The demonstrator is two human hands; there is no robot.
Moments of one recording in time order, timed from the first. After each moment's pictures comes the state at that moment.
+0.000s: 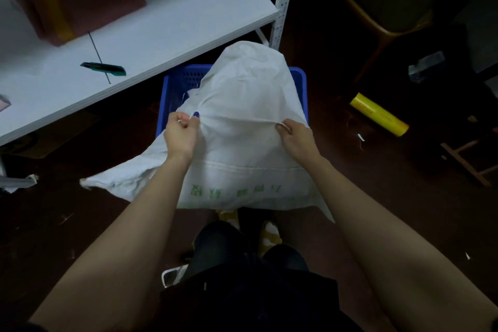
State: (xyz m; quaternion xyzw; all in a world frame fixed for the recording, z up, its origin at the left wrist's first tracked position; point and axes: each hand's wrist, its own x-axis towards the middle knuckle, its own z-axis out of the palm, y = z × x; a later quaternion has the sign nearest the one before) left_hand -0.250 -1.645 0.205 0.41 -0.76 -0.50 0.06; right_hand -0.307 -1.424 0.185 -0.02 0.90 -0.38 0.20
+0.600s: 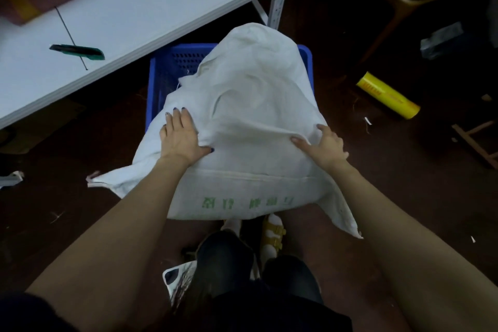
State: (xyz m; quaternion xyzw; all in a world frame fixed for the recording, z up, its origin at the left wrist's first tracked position) left_hand -0.264 -1.676 0.116 0.20 -0.94 -0.11 -0.24; right_hand -0.313 -1.384 0.113 0.15 0.90 -0.26 0.31
